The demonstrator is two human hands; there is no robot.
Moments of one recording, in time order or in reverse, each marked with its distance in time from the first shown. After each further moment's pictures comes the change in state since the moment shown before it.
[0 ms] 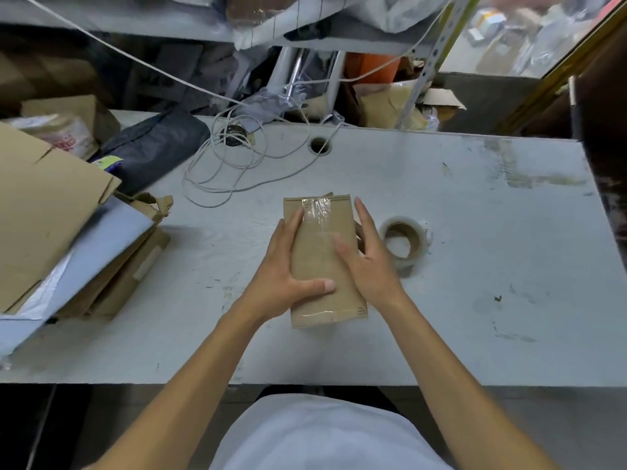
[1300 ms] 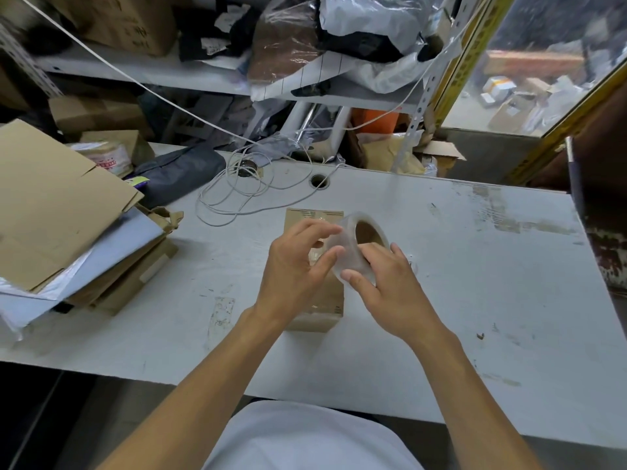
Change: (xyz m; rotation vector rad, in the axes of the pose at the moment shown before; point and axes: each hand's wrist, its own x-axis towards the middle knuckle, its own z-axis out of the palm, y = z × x) left_hand -0.008 0.084 0.058 0.287 0.496 0.528; right_hand -0.044 -0.040 -0.082 -0.686 -0.092 -0.442
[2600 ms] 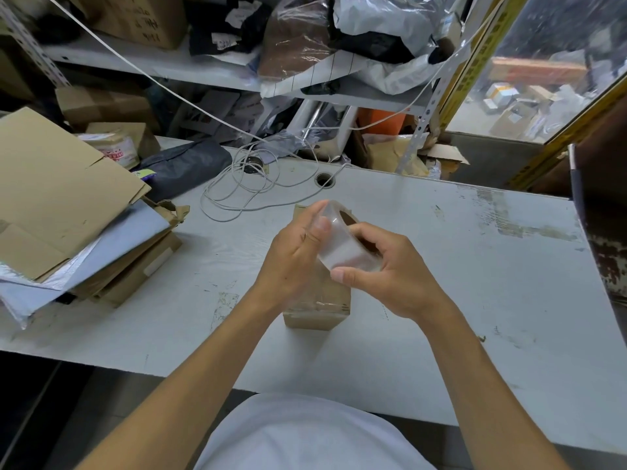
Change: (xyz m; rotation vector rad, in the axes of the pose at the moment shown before) left_hand 0.004 0.005 -0.023 -0.395 -0.158 -0.379; right_hand 0.013 -0.036 -0.022 0.555 -0.161 -0.030
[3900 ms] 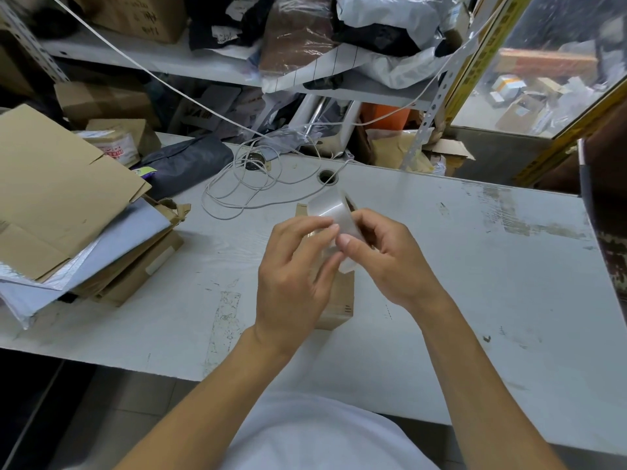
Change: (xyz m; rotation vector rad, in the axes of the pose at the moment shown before) left_hand -0.027 -0.002 0.014 0.535 0.494 0.624; right_hand 0.020 0.003 0.005 0.015 0.065 -0.051
